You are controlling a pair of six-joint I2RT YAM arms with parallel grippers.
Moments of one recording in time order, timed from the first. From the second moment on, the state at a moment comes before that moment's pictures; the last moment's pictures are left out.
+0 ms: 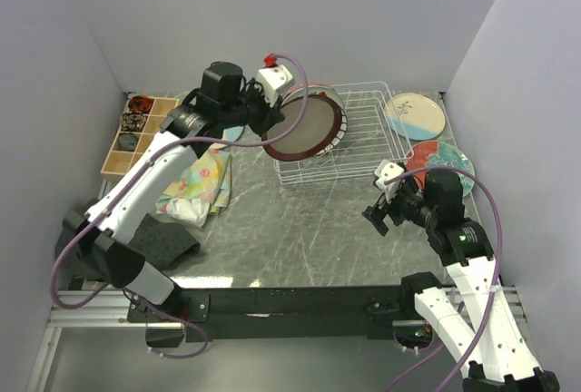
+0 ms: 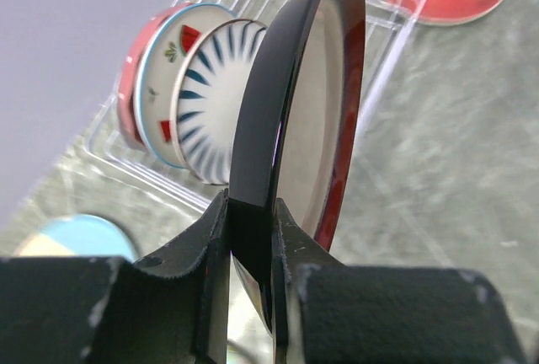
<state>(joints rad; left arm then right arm) -0.58 1.50 1.66 -0.54 0.31 0.24 0.19 0.64 0.78 -0.72 -0.49 -0.57</state>
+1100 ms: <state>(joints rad) -0.55 1.90 1.93 -0.53 0.37 0.67 0.19 0.72 0.78 -0.72 -0.49 -0.57</state>
